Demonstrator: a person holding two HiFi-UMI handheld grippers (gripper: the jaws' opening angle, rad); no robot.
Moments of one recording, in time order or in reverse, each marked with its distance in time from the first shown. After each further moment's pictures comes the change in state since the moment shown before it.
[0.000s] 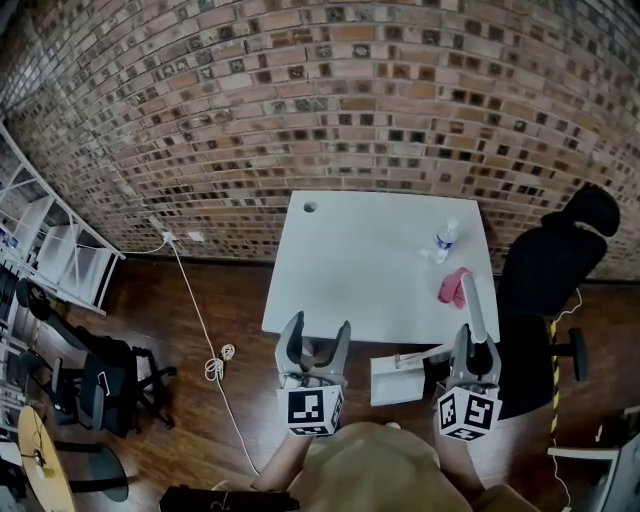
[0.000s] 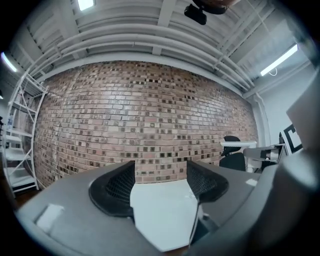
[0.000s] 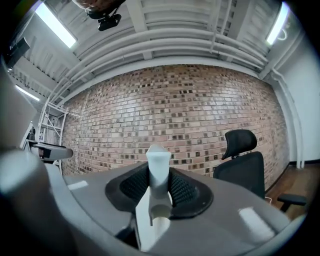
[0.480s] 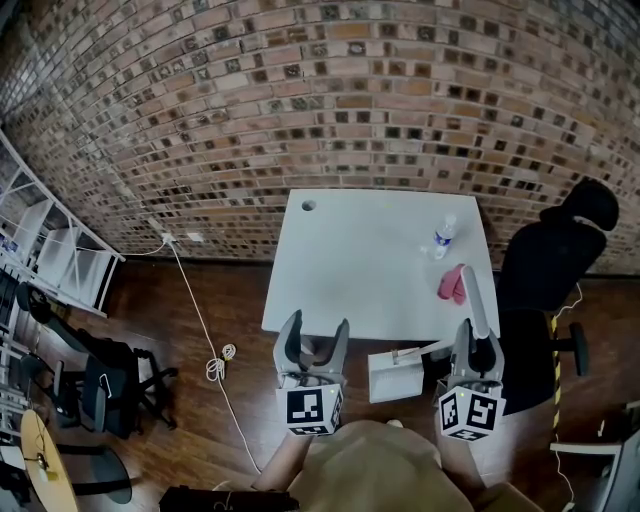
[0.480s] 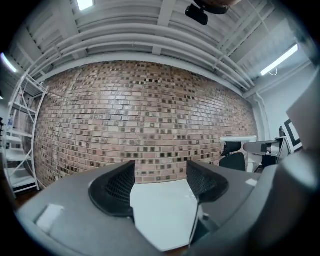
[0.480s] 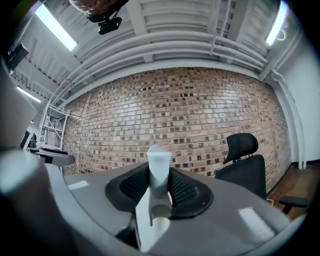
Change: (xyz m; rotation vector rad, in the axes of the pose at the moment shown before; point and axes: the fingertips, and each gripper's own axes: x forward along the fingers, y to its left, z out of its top) left arm -0.002 0.001 0.008 0.003 0.008 0.008; right arm -0.003 0.007 0.022 0.000 -0.028 0.012
